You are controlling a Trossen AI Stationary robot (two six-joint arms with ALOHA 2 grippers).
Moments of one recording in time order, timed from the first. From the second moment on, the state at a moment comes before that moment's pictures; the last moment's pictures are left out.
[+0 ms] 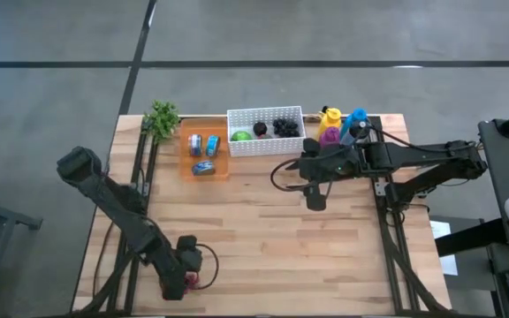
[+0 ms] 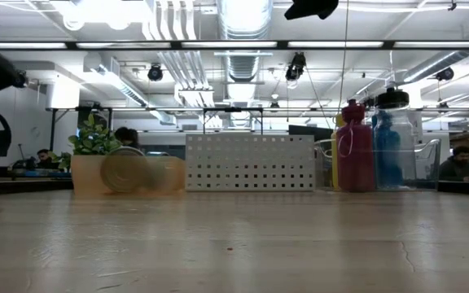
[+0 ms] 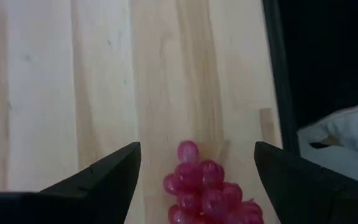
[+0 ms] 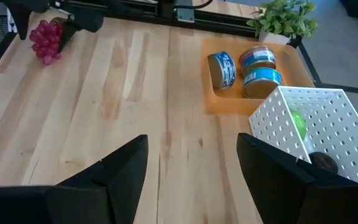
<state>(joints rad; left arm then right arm) -0.80 1.47 0.83 -0.38 -0.08 -0.74 0.07 1.27 1.24 -0.60 0.13 -0.05</state>
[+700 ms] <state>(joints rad) -0.82 1.54 0.76 -0.33 -0.02 -0.80 0.07 1.27 1.24 -0.59 0.12 -0.03</state>
